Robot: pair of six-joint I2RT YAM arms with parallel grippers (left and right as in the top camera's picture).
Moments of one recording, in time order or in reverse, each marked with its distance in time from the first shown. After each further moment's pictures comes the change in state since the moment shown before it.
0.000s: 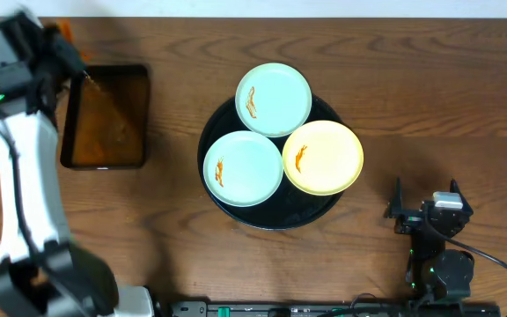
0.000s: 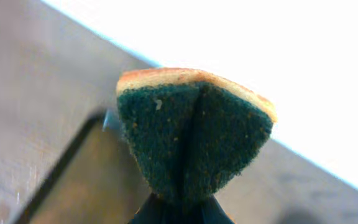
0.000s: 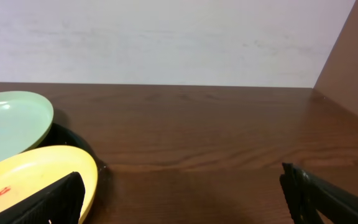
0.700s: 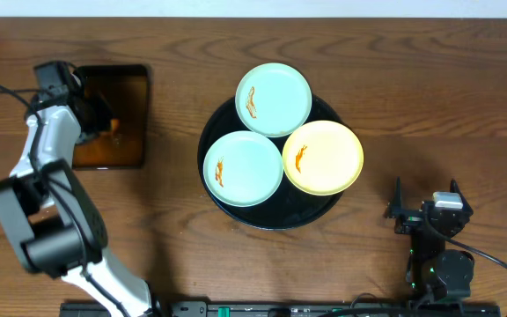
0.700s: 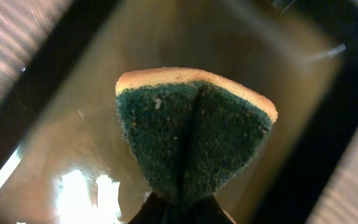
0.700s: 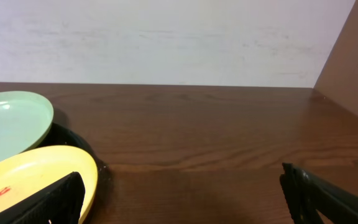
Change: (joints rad) left arm 0.001 0.320 -0.159 -0.084 -0.142 0.024; right arm 0.000 0.000 0.000 0.000 0.000 0.000
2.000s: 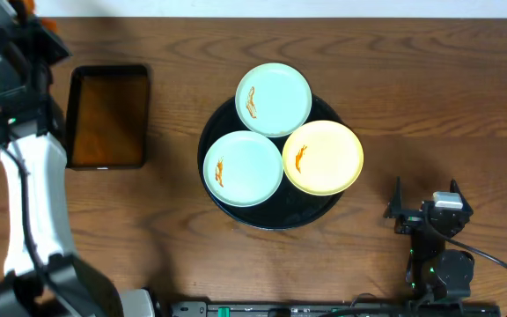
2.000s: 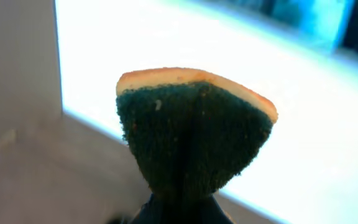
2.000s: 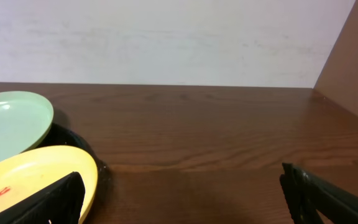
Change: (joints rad) left arm 0.006 -0.386 -0.034 0.586 -0.004 0.010; right arm 0.000 0.000 0.000 0.000 0.000 0.000
